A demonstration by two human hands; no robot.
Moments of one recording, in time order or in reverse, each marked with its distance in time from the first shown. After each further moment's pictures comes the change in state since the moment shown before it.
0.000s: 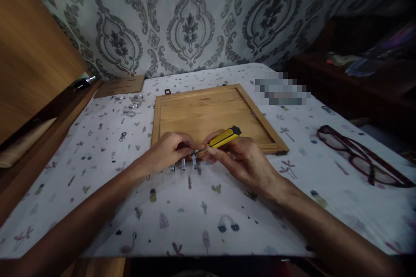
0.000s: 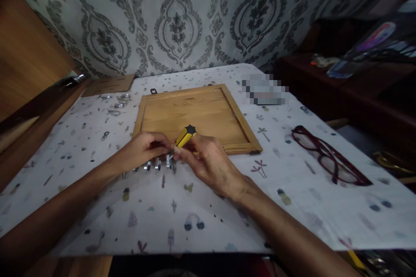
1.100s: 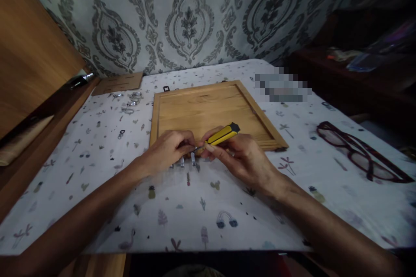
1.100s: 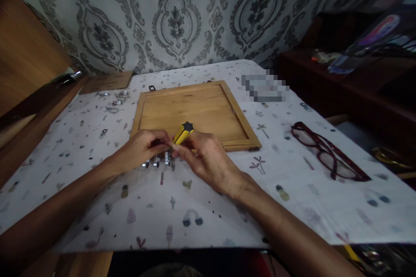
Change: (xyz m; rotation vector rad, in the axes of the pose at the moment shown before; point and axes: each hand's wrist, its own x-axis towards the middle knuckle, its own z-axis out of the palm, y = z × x) left_hand 0.000 0.006 0.004 0.134 0.018 0.014; right_hand -0.001 0.001 0.002 0.004 0.009 -0.038
